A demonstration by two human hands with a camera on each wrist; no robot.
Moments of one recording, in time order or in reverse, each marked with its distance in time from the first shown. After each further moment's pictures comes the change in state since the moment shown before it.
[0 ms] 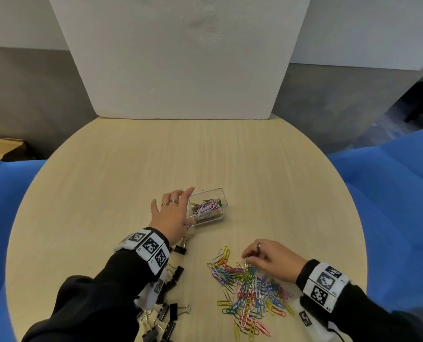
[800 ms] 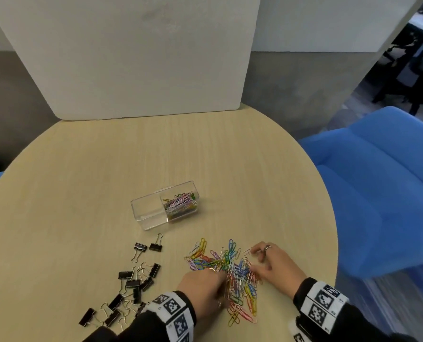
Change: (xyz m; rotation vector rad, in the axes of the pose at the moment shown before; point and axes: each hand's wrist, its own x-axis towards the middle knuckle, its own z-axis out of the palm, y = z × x) left_hand -0.082 0.093 0.077 0.041 -0.472 0.376; right_hand -0.058 0.031 0.035 0.119 0.237 0.338
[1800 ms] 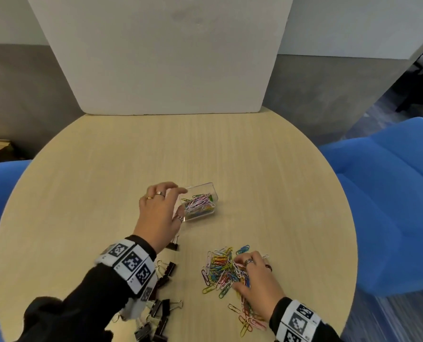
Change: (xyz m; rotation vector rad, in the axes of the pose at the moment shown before) left_hand -0.020 -0.096 -0.093 -0.138 0.875 -0.220; right_hand 0.004 -0.051 0.050 -0.012 0.019 -0.066
